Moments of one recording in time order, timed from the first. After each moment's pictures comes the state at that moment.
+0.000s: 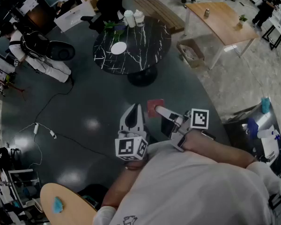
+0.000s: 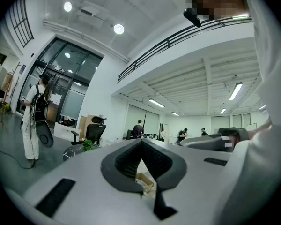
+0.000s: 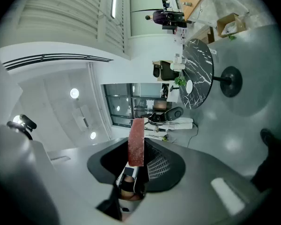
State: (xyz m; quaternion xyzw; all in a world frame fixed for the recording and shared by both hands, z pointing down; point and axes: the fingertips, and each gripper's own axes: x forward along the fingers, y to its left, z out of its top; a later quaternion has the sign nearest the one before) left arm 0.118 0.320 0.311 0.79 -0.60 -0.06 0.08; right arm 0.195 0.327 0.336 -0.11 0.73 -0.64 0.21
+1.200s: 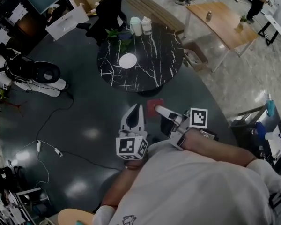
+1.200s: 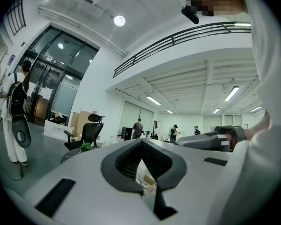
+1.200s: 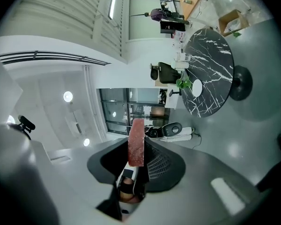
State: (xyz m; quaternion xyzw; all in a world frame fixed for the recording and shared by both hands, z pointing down) left arm -0.029 0.158 0.315 0.83 -0.55 -0.04 0.09; right arm 0.039 0.169 0.338 -0.15 0.73 -0.63 0.23
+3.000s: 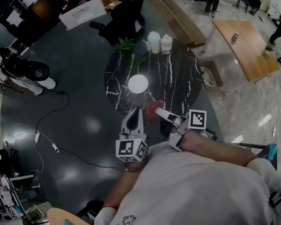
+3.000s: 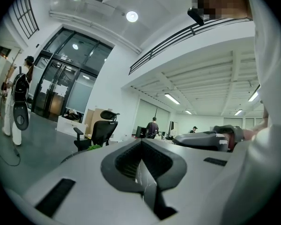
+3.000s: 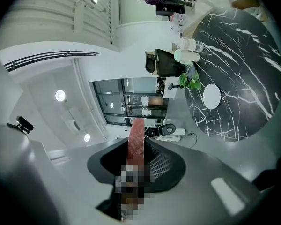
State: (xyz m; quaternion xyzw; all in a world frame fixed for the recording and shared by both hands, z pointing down) left arm -0.058 -0.079 0.342 0.77 -0.63 -0.05 0.12; right arm 0.012 -0.086 0.356 -0.09 0.72 -0.67 0.17
